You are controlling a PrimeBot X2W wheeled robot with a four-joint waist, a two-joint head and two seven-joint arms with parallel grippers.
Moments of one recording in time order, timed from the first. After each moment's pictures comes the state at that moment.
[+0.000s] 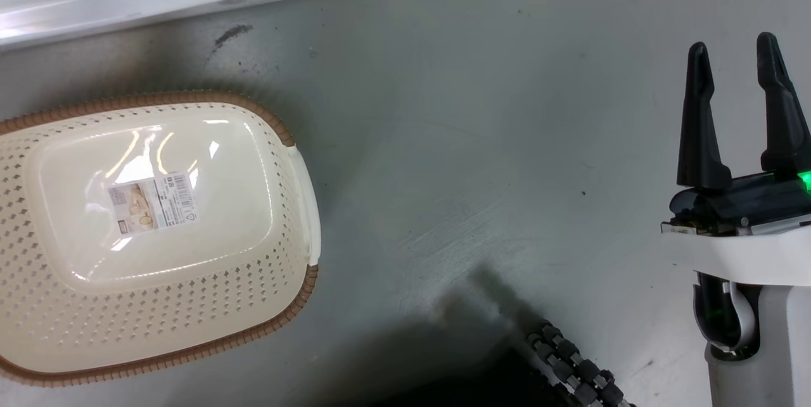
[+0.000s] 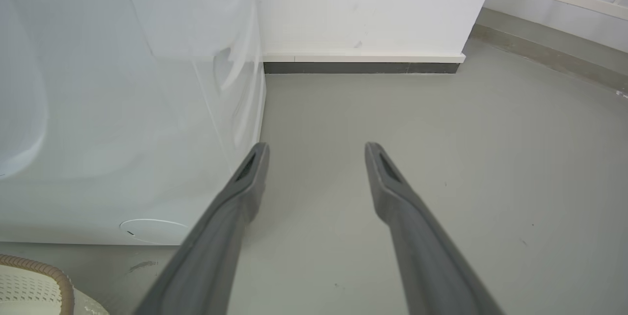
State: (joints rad) left arm -1.77 0.34 -0.45 1.15 -0.18 -0.13 0.35; right arm -0.30 -0.05 0.00 -0.16 0.19 0.13 -0.26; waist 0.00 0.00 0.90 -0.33
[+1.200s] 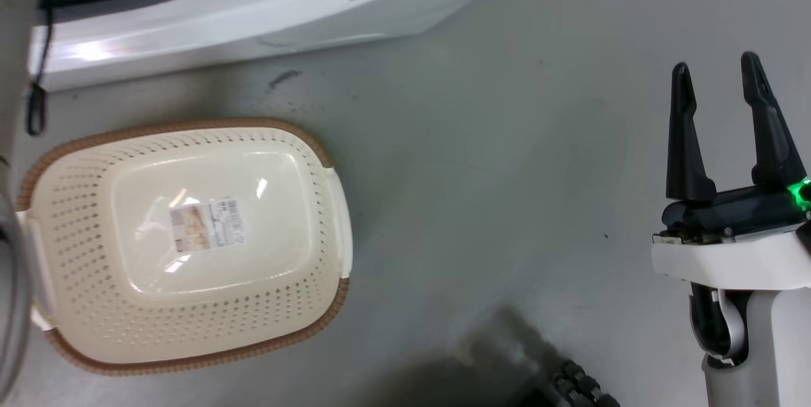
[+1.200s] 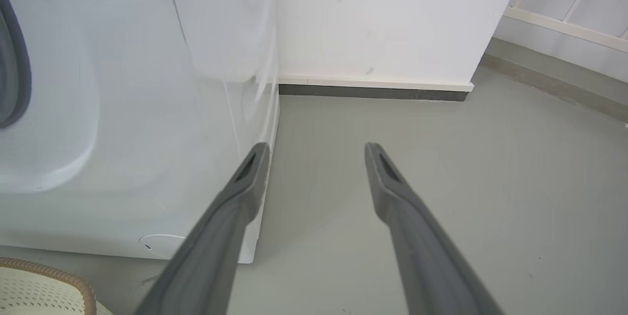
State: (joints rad) left arm -1.60 0.40 -0.66 1.11 -0.46 -0.13 0.05; right arm -0.28 -0.05 0.00 -0.13 0.12 0.13 -0.26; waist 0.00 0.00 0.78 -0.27
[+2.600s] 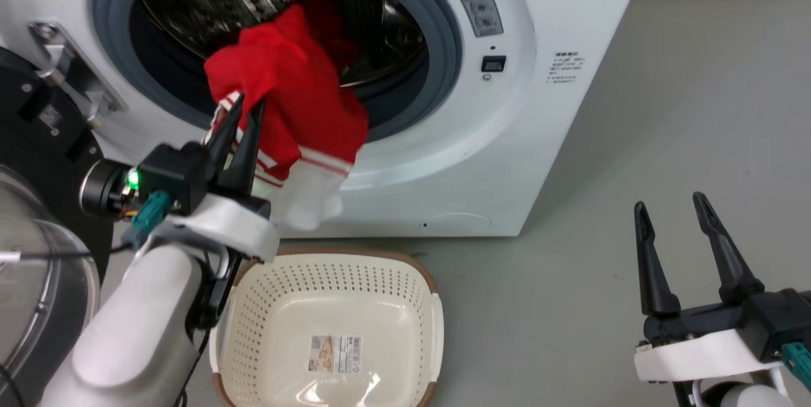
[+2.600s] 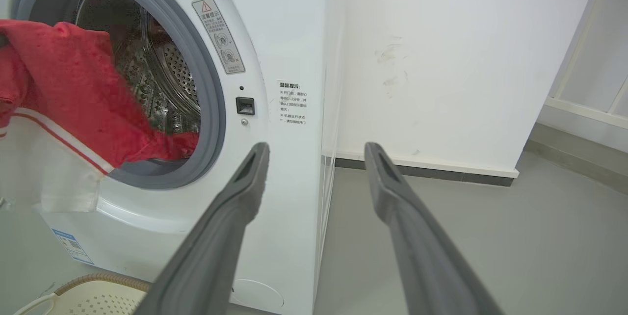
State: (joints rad) left arm -0.55 0.46 -0.50 0.26 -0.47 0.08 -0.26; right arm -0.02 -0.05 0.00 -0.07 0.01 0.13 -0.26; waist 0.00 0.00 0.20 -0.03
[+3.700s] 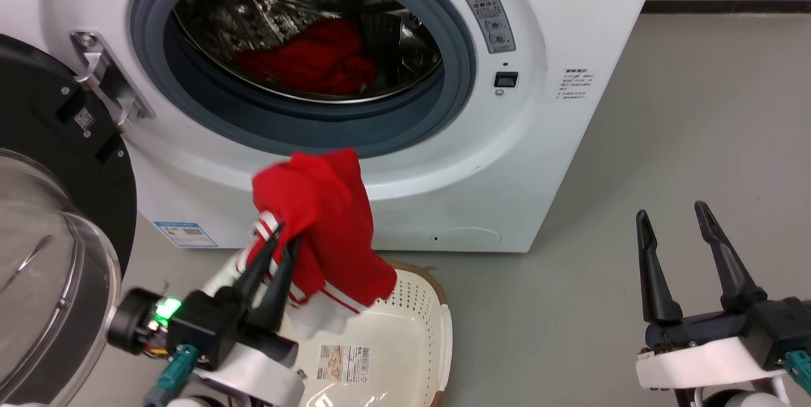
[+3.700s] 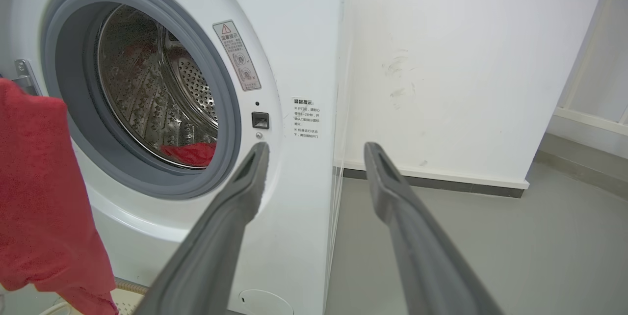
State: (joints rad) left arm -0.15 0.59 -0.55 -0.24 -0.43 0.26 -0.16; right arm 0.02 -0.05 -0.01 -0.08 0.02 0.13 -0.26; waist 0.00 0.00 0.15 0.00
